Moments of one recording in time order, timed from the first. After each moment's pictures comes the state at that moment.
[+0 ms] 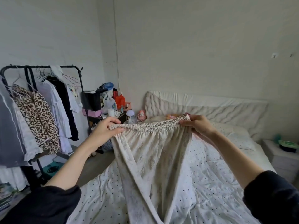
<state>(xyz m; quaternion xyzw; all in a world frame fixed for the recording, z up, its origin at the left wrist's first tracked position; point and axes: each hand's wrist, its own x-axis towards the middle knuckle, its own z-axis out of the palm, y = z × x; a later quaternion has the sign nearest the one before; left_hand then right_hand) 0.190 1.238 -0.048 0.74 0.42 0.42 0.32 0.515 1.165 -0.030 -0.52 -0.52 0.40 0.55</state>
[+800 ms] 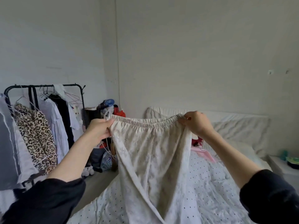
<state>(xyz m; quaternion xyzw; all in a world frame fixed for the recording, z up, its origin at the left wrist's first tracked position) 0.210 1.273 0.023 0.51 0.44 0.53 0.50 0.511 1.195 0.036 -0.73 -0.59 -0.07 0.34</state>
